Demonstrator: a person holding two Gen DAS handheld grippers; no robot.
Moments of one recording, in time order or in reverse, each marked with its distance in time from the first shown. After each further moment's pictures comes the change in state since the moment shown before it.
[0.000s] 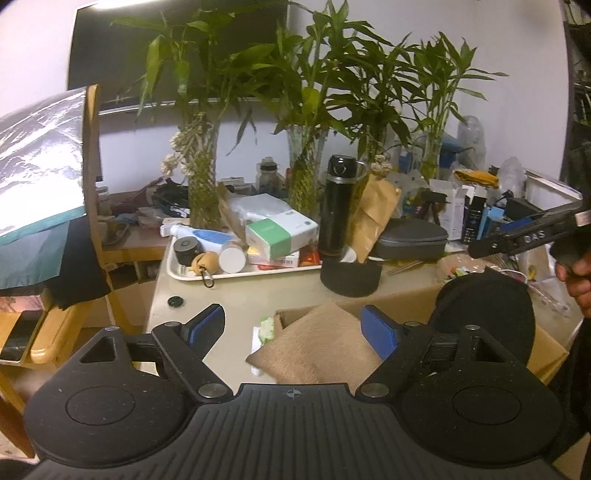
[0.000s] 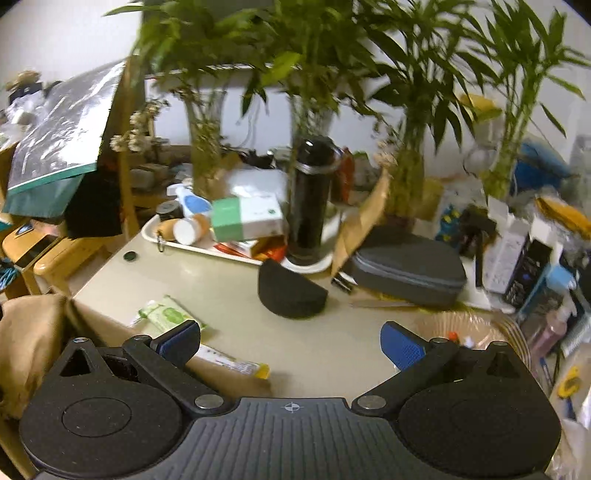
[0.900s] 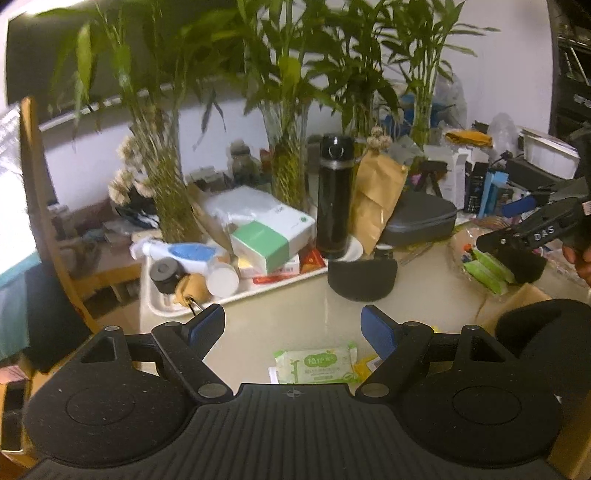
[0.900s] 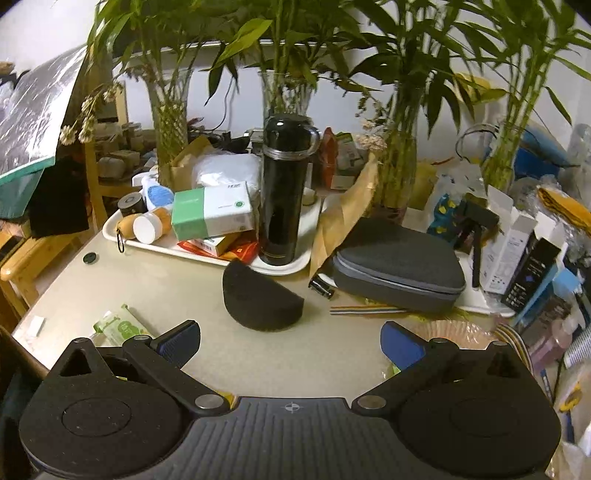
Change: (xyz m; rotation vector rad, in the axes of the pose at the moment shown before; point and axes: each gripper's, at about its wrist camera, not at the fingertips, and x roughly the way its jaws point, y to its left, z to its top) left arm 0.099 0.033 0.052 0.146 0.119 -0.086; right arm 0.065 -0.018 0.027 -0.014 0.064 -0.048
